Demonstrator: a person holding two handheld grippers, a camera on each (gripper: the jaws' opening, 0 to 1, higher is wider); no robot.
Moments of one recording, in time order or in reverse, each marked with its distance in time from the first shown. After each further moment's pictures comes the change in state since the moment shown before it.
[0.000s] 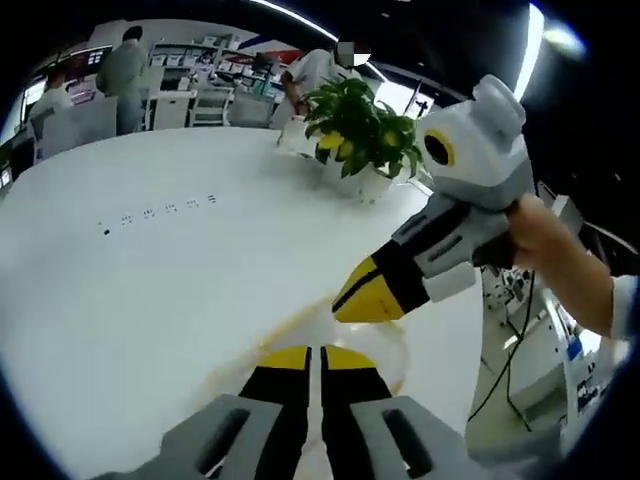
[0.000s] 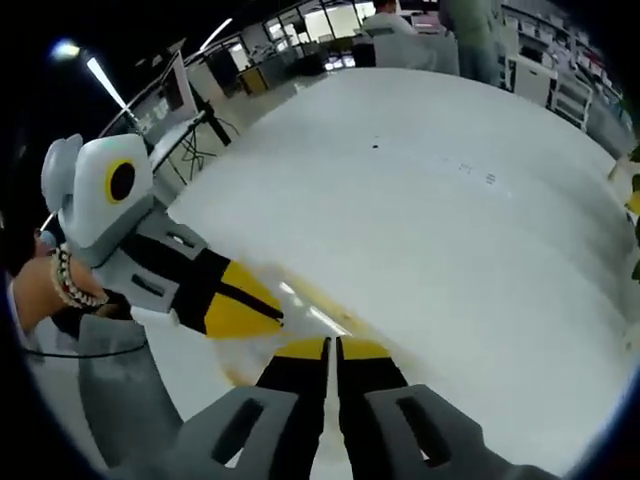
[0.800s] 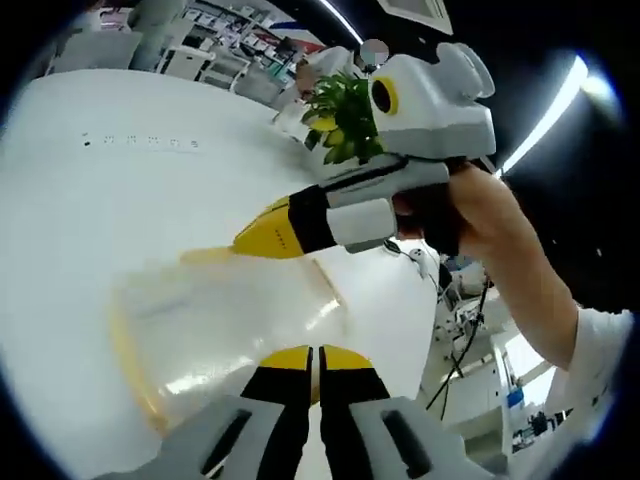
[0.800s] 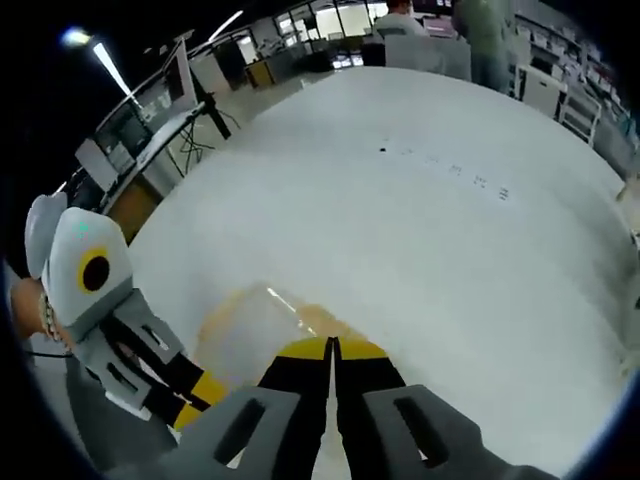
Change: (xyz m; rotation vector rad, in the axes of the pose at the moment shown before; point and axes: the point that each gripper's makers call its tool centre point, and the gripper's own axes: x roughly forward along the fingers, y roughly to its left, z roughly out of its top) left arm 0.003 -0.047 -0.038 -0.275 0.014 -0.180; right arm 0.022 -0.012 0.016 -0.045 0.008 -0.030
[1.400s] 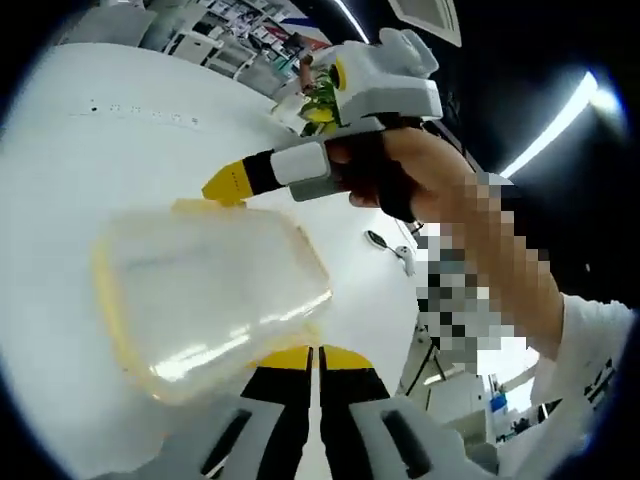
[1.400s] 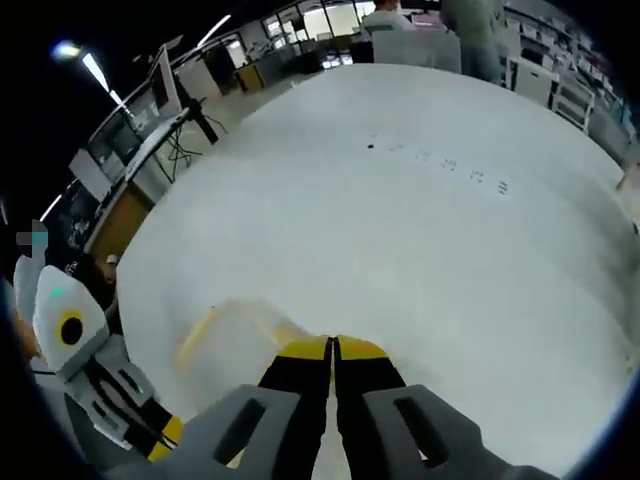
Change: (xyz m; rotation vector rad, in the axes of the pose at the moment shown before) left arm -0.006 -0.008 -0.032 0.065 0.026 -0.027; right arm 0.022 -0.015 0.006 0.049 -0.001 -0.012
